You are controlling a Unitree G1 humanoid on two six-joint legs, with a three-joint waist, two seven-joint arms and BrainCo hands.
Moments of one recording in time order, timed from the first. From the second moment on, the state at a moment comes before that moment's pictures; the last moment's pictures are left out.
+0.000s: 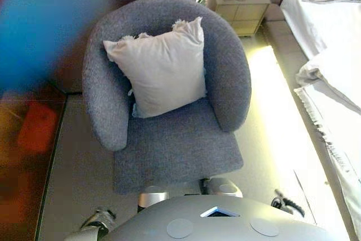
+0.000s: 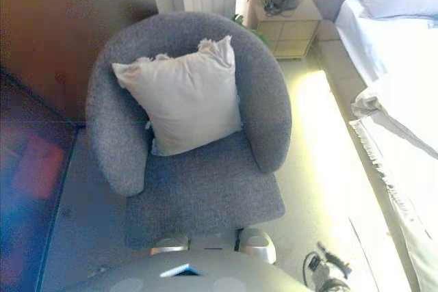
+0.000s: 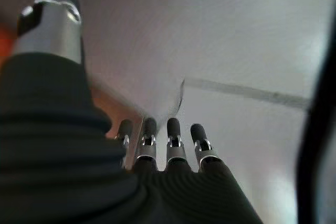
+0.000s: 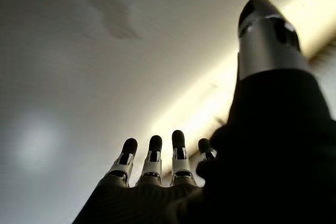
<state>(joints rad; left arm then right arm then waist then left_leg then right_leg) 0.11 0.21 0.09 1.36 -0.60 0.20 0.50 0.15 -0.20 -0.07 1.32 0.46 0.08 -0.36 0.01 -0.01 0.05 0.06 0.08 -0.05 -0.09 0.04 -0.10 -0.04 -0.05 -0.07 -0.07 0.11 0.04</state>
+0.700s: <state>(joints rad) 0.06 0.20 -0.17 1.32 -0.53 0.31 0.22 0.12 -0.18 0.14 1.31 0.33 0.16 -0.23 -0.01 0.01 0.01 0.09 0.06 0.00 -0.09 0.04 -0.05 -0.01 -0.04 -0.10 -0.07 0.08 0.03</state>
